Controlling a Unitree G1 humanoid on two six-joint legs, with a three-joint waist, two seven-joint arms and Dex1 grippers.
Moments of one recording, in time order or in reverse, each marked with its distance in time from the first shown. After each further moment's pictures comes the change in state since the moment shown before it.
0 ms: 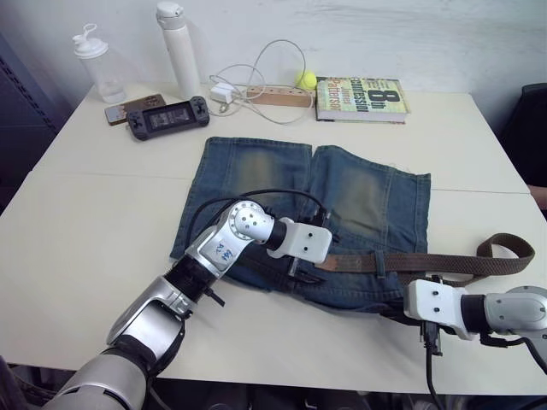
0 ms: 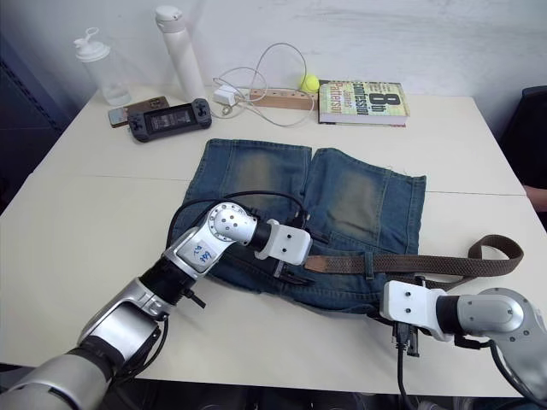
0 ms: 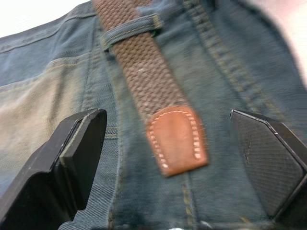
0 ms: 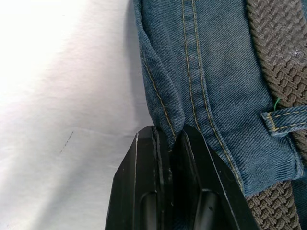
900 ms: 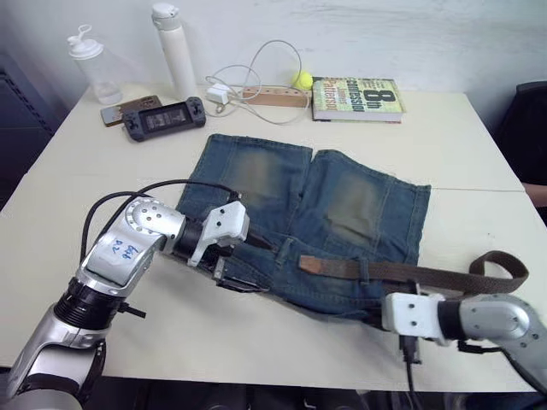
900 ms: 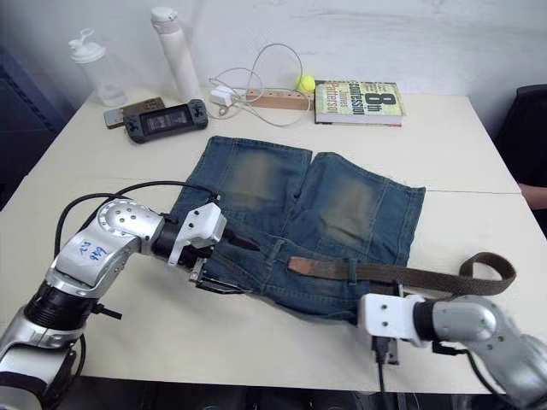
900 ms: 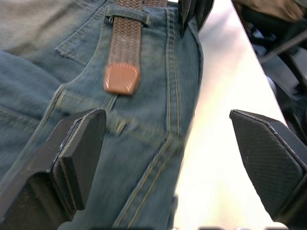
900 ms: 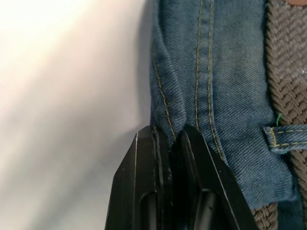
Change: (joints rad) left arm 0.233 0.345 0.277 -0.460 -0.439 0.629 -0.093; right arm -0.034 -0.077 0.114 0.013 -0.020 -0.114 -0.076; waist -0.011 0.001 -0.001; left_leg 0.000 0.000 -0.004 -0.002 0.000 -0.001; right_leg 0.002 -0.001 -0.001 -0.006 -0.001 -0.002
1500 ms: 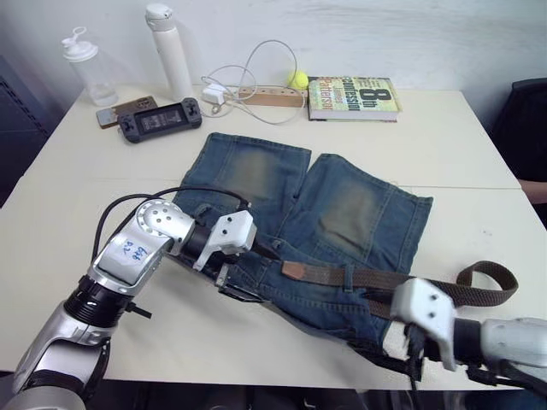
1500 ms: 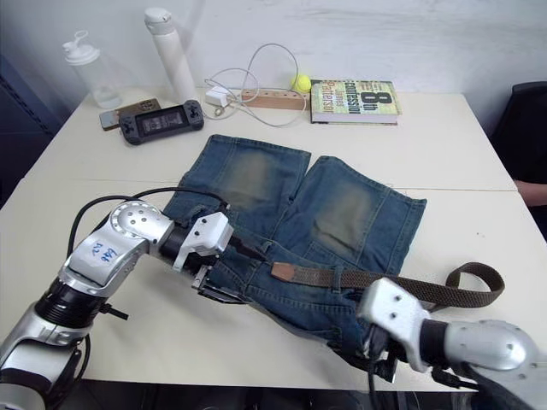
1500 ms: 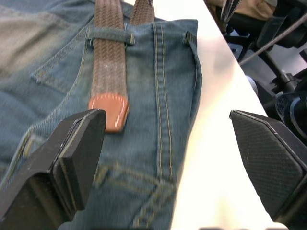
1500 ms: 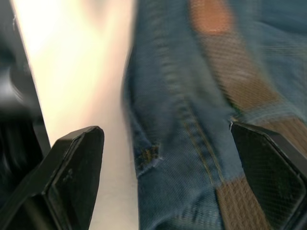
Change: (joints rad) left arm -0.009 0.069 -0.045 0.038 -0.015 -0.080 -0.131; right arm 0.172 0.013 -0.079 -0.436 0.344 0.377 -0.298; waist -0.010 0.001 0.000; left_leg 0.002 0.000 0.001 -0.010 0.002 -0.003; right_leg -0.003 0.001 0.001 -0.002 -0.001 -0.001
